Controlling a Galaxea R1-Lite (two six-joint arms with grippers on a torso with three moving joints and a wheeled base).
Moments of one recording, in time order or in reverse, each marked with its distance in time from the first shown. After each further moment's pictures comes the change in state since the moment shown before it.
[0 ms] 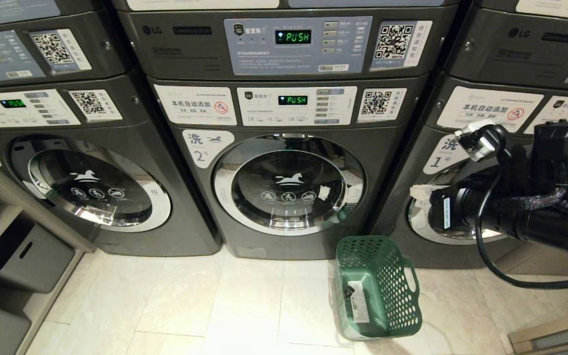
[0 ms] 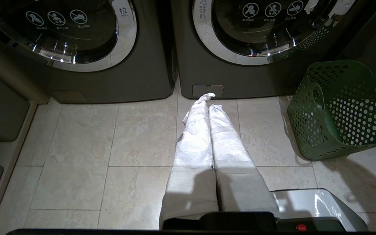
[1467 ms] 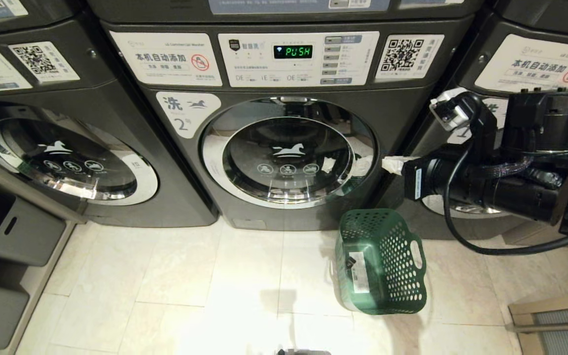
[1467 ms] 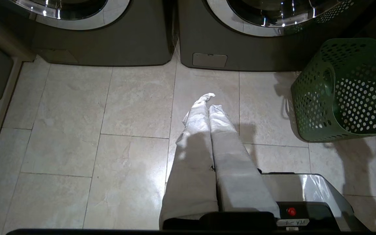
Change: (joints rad) left arm 0.000 0.000 0.000 -0.003 0.031 -0.062; right arm 0.059 0.101 -0.170 -0.054 0.055 -0.015
